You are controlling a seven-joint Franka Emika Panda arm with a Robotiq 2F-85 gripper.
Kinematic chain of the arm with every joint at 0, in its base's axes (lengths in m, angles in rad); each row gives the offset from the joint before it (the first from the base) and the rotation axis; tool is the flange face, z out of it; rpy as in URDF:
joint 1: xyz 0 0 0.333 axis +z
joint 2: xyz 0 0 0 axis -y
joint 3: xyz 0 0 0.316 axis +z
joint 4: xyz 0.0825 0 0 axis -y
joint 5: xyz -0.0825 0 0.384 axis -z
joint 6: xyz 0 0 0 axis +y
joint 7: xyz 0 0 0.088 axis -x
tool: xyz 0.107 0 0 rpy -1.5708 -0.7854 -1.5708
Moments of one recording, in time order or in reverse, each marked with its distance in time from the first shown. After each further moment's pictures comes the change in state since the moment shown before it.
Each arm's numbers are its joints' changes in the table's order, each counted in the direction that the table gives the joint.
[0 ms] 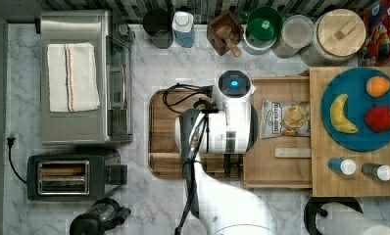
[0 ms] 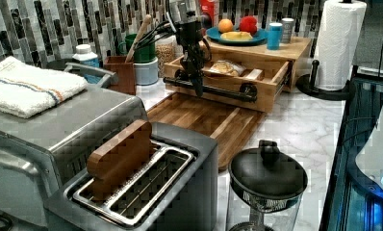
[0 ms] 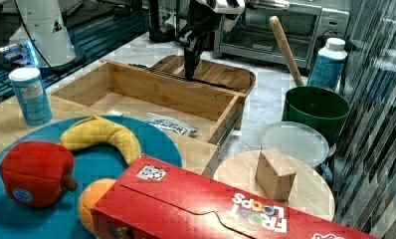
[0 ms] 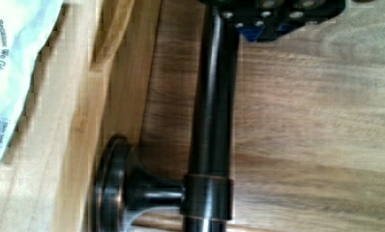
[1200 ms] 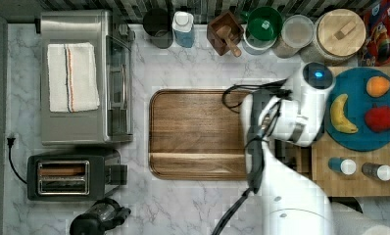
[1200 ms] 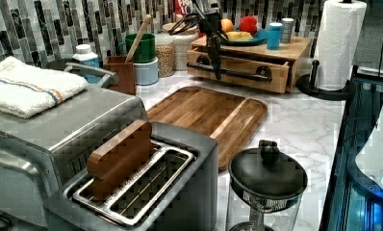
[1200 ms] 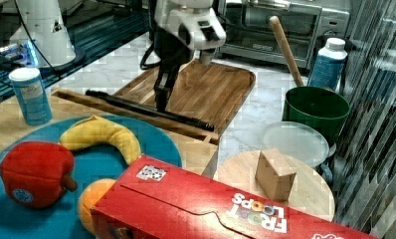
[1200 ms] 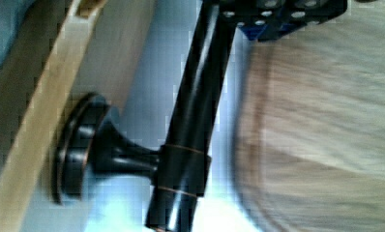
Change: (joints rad) arm -0.161 -0.140 -0.133 0.214 -0.002 0.088 0.419
